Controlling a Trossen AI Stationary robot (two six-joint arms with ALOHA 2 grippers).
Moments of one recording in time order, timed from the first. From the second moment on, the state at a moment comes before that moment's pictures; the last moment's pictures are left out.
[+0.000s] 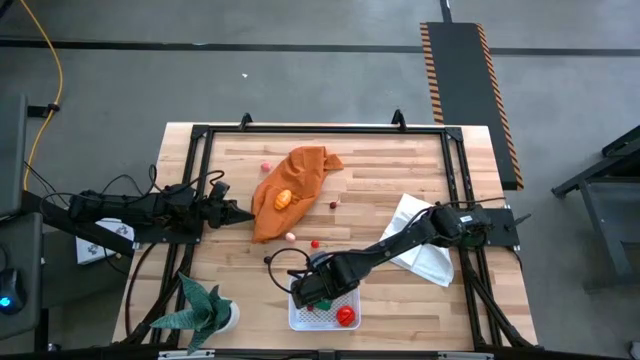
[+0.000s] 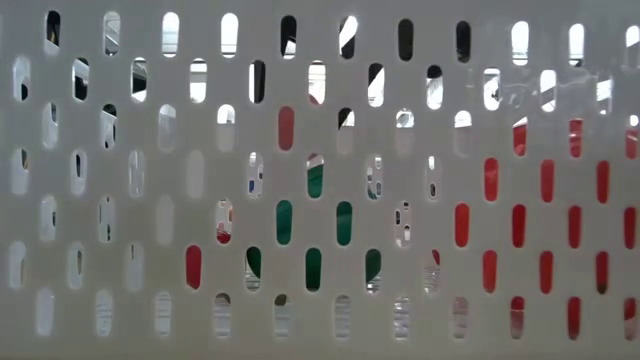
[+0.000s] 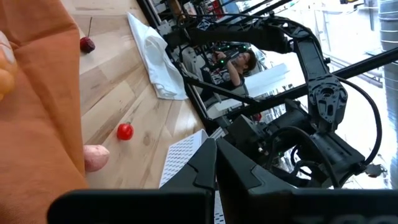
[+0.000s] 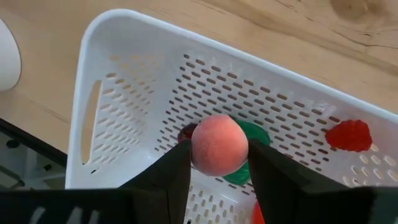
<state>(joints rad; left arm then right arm) 0.10 0.12 0.01 0.03 0.09 -1.12 0.43 2.32 2.13 -1.06 0.01 1.60</state>
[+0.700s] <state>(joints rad) 0.10 0.12 0.01 0.03 0.09 -1.12 0.43 2.32 2.13 -1.04 0.04 1.53</state>
